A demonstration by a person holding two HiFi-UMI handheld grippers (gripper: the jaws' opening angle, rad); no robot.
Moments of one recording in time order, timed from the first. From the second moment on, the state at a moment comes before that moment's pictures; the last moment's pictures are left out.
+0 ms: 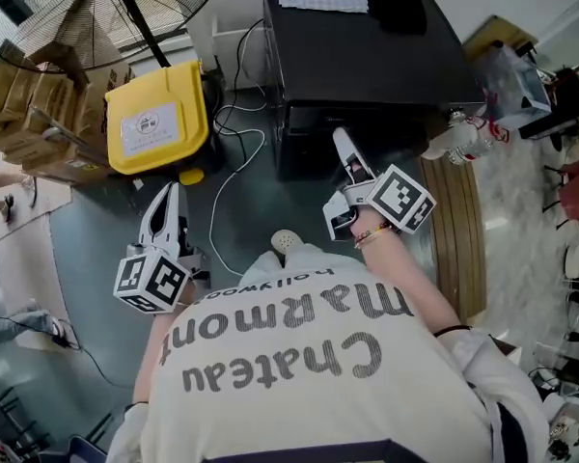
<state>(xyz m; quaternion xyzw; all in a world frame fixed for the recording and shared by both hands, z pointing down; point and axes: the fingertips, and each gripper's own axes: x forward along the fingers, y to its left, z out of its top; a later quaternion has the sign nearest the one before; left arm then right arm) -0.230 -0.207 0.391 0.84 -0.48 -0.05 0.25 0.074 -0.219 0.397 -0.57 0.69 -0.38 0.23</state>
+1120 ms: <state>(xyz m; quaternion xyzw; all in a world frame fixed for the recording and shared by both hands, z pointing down) -0.217 -0.144 0.376 0.80 -0.54 -0.07 0.24 0.061 -0.183 0.382 -0.55 0.80 -0.26 0.02</state>
